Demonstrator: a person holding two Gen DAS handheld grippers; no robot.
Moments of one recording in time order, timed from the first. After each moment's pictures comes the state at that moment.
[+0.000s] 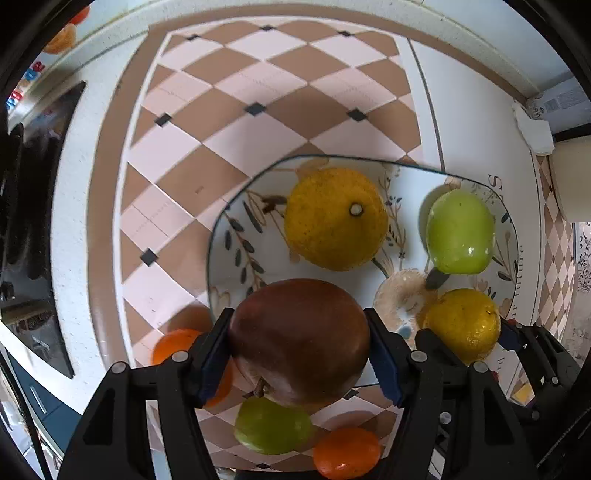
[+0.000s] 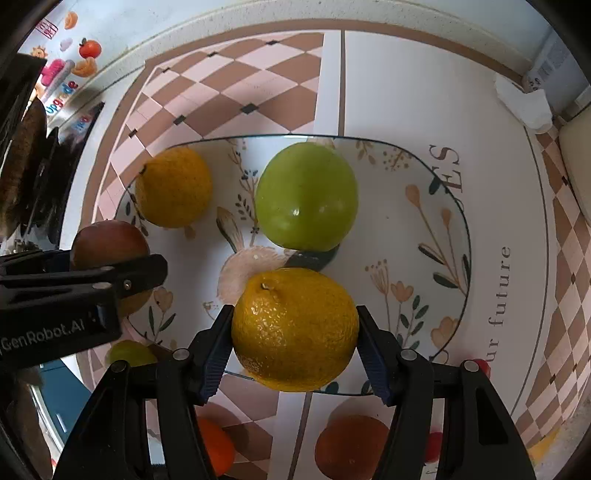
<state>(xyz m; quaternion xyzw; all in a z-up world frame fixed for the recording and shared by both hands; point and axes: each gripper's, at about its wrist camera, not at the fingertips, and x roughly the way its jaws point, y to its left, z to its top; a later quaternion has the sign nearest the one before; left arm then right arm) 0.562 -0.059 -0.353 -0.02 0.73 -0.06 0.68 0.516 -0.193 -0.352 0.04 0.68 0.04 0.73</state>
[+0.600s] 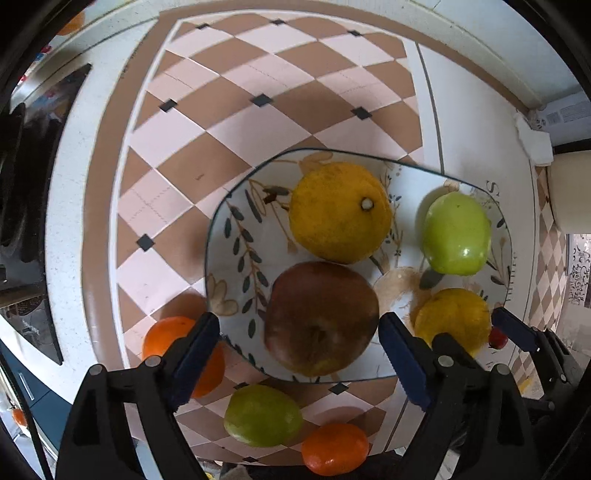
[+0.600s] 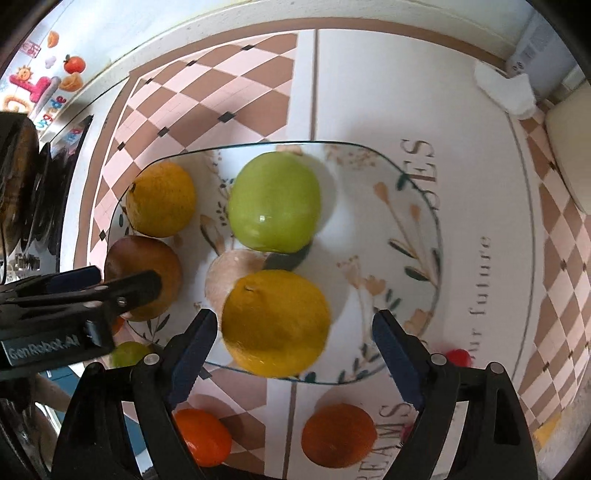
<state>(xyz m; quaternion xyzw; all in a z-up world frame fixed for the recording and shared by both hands) 0.556 -0.040 -0.350 -0.04 0.73 -0.05 0.68 0.516 -0.214 -0.337 0.06 0.69 0.02 0.72</state>
